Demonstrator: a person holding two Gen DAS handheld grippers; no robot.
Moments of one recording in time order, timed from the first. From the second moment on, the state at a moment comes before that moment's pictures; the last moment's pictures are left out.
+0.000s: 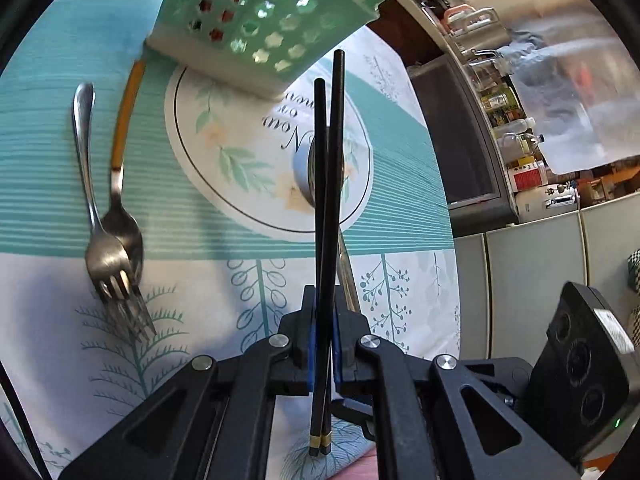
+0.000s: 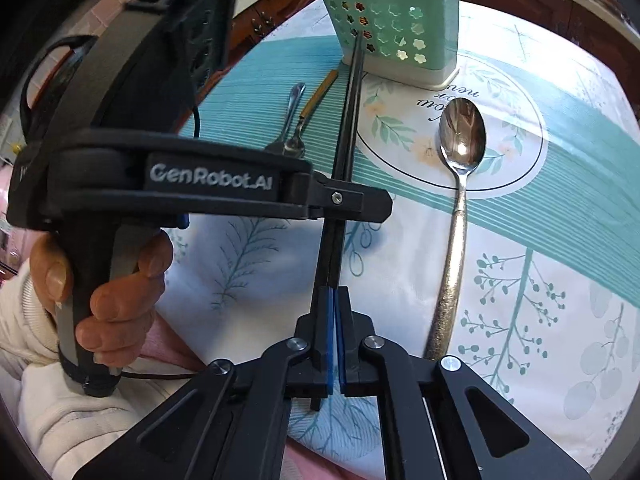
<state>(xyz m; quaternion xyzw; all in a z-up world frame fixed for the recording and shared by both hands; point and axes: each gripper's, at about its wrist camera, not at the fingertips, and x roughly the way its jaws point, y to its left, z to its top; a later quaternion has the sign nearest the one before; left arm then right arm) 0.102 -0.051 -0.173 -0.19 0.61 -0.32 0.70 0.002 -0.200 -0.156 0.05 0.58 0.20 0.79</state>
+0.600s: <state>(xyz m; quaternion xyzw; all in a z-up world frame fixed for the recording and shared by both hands) 0.089 -0.027 -0.043 -0.05 0.47 -0.39 0.79 0.024 -0.200 -0.071 0.04 0.48 0.27 0.83</state>
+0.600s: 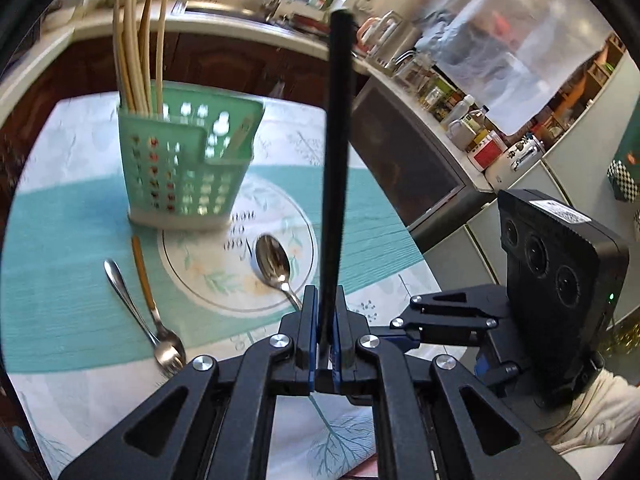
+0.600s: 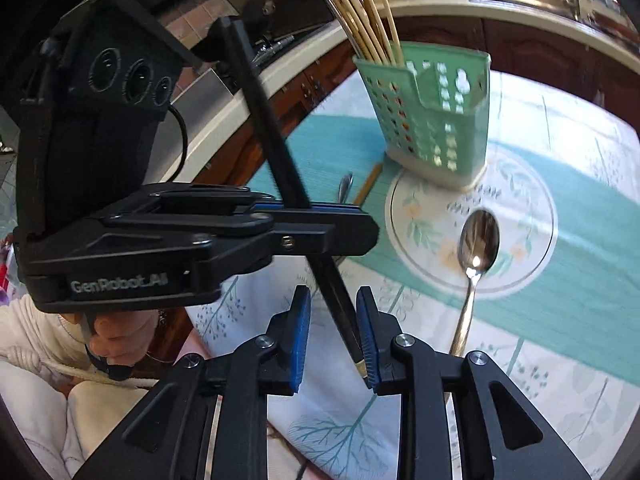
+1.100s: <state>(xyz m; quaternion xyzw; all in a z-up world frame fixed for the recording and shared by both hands) 0.124 -0.012 0.070 0.00 0.41 -0.29 0.87 0.045 -0.195 0.013 0.02 0.39 0.27 0.88</state>
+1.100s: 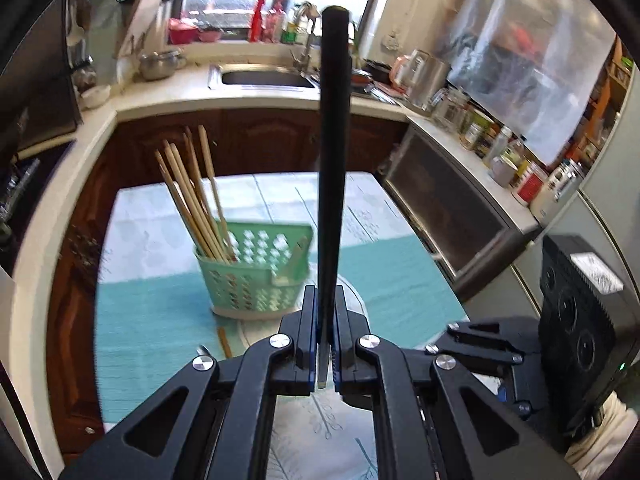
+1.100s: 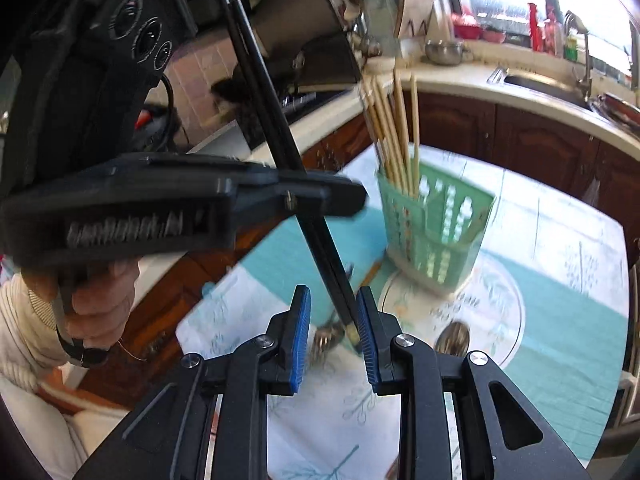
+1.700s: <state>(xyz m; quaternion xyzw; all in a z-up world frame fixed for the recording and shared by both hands) 0.215 -0.024 0.108 0.01 0.34 -0.19 0.92 0.106 -0.252 0.021 0.13 0.37 0.12 0.91</state>
